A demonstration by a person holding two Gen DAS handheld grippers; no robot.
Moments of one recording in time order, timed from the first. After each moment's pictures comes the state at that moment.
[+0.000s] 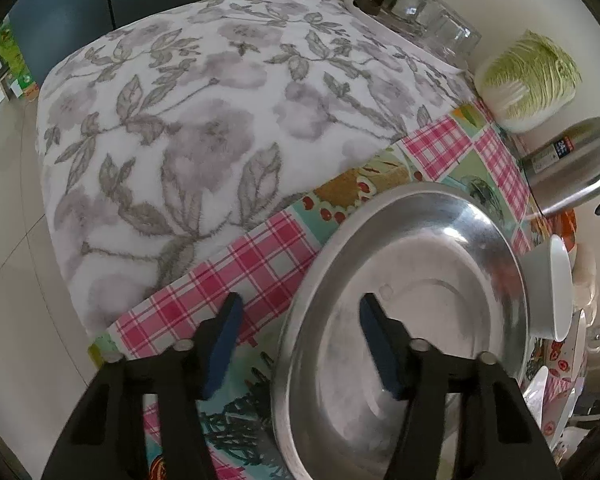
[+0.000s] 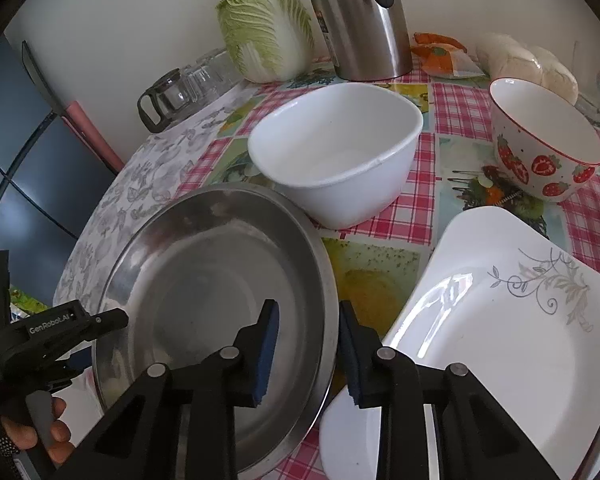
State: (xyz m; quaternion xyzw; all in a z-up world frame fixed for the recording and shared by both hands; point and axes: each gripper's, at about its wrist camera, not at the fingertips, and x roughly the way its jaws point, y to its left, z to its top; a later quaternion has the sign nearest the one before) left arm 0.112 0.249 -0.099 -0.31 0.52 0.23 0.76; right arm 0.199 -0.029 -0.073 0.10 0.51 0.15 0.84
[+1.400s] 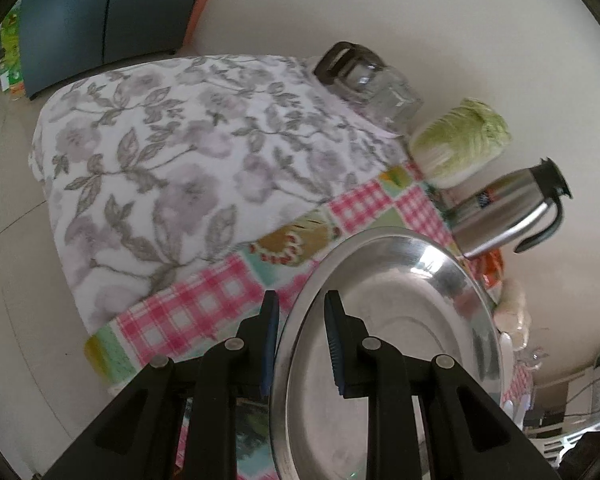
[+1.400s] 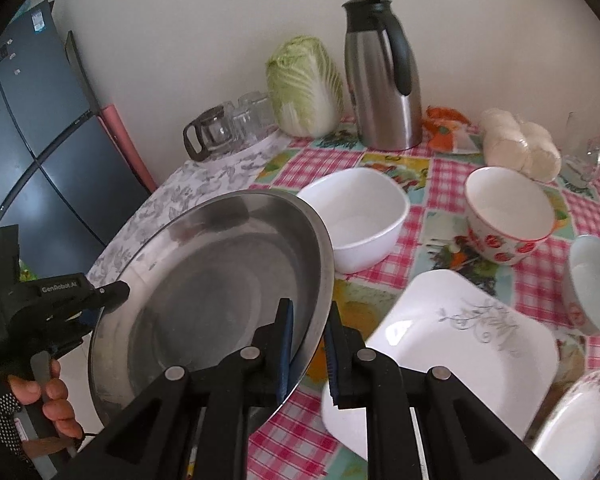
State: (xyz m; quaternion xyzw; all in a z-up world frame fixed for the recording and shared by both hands) left arm 0.081 0.236 -0.030 -0.36 0.40 0.18 0.82; right arm 0.156 -0.053 0.005 0.06 0.43 0.18 0.88
